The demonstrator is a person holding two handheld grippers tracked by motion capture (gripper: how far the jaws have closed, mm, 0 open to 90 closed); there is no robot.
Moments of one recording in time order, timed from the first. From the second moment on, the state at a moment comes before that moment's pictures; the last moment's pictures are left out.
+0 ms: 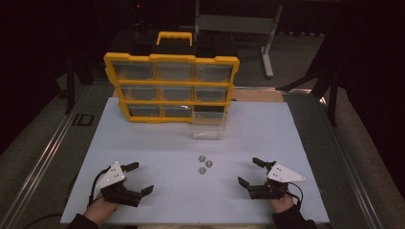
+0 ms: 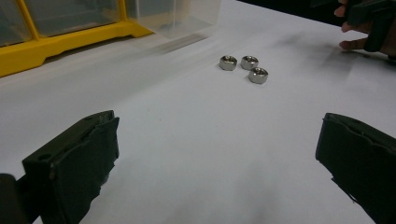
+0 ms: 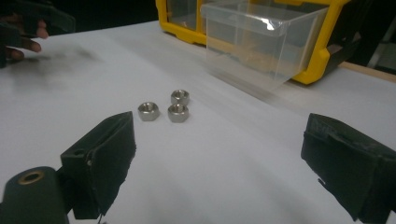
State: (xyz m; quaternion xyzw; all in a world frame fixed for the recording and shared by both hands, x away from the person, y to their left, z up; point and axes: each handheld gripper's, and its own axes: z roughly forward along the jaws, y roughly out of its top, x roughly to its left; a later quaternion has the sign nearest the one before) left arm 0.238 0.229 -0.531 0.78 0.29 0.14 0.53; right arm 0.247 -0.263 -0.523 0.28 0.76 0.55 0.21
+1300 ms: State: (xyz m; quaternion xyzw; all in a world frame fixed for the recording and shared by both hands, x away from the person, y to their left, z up) left arm 0.270 0.179 -0.455 0.79 0.24 0.15 0.55; right arm 0.243 -0.264 -0.514 0.27 0.74 0.58 0.21
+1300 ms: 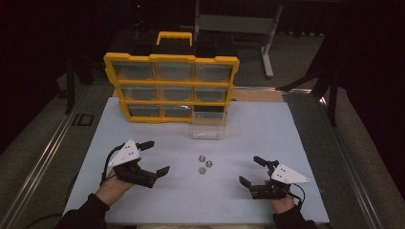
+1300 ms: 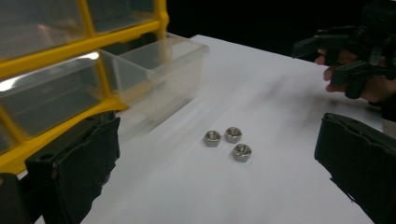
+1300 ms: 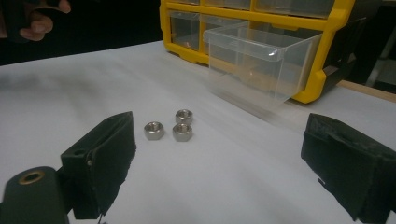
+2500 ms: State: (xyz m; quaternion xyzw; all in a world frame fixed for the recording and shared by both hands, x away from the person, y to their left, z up) left arm 0.340 0.081 -0.497 0.84 0.22 0.06 0.50; right arm 0.243 -0.263 -0.515 0.27 0.74 0.58 0.20
